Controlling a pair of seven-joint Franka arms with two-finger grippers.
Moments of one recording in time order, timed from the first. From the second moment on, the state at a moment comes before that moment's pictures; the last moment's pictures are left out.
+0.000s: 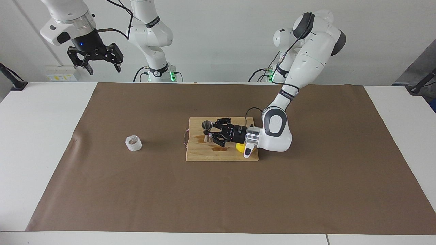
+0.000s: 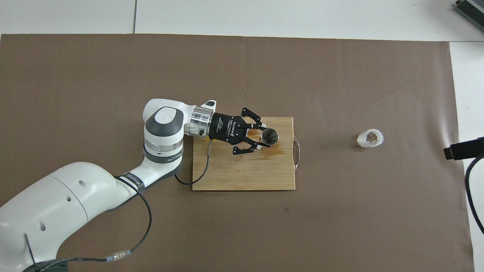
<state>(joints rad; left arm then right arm) -0.01 0.73 -0.55 -1.69 -1.40 1.93 -0.78 -0.08 -0.12 0.03 -1.58 0.00 1.41 -0.17</state>
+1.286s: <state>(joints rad) 0.02 0.82 -0.68 -1.62 -1.23 2.01 -0.81 -0.08 -0.12 0.03 -1.58 0.00 1.41 -0.17</state>
